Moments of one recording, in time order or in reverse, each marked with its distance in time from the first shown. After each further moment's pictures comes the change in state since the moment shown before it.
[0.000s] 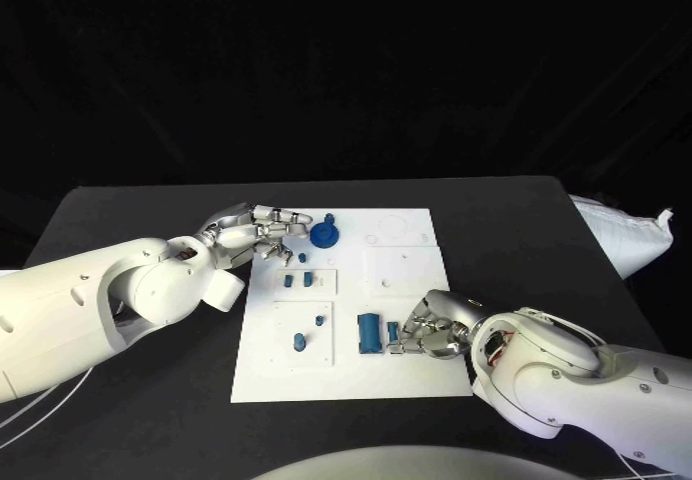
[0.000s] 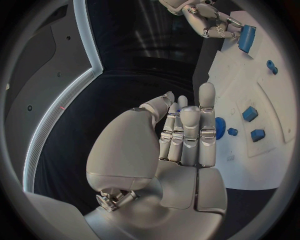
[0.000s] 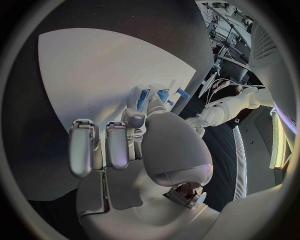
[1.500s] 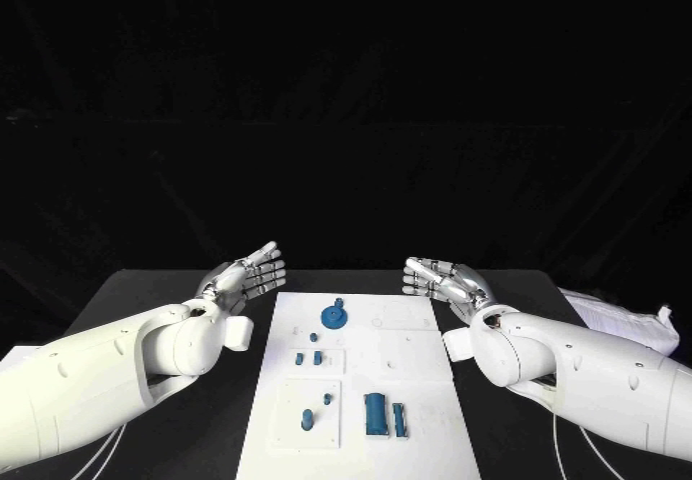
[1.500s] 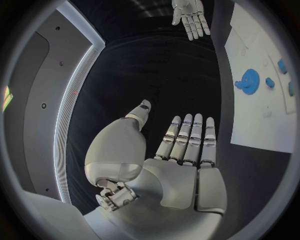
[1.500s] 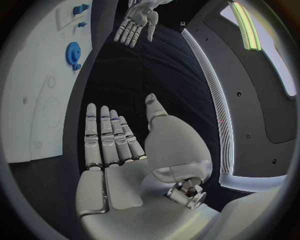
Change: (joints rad) left arm -0.053 0.098 0.014 -0.179 0.206 -0.267 0.165; left_hand -0.444 0.087 -0.204 0.043 -0.070 -0.379 -0.055 -0.070 -0.054 -0.471 0.034 -0.164 -0.133 -0.702 0.101 -0.941 -0.617 -0.028 -0.773 0.078 -0.548 -0.620; right arm 0.210 0.243 -0.044 -0.619 1.248 -0.090 1.034; right_hand -0.246 0.050 0.118 -0.278 -0.080 -0.503 0.063 -0.092 -0.295 -0.622 0.104 -0.875 -1.079 -0.686 0.102 -1.351 -1.189 0.076 -0.757 0.102 -1.220 -1.107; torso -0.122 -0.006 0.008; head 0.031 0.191
